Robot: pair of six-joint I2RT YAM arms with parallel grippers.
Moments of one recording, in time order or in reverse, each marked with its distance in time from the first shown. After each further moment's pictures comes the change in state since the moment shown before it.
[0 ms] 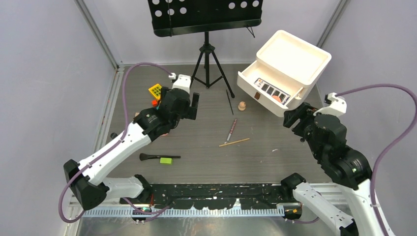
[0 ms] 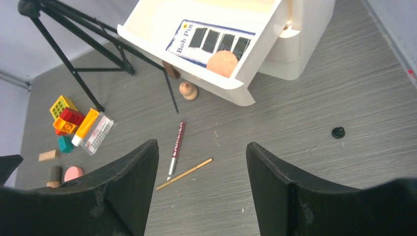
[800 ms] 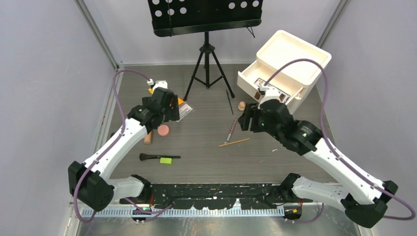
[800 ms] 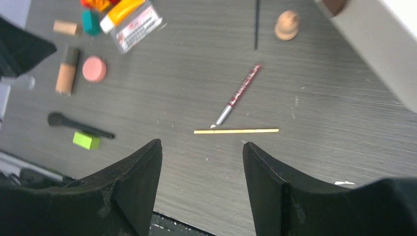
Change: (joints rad) left arm 0.320 -0.016 -0.146 -0.123 0.125 -0.166; right arm 0.277 0.330 -0.052 0.195 -0.199 -0.040
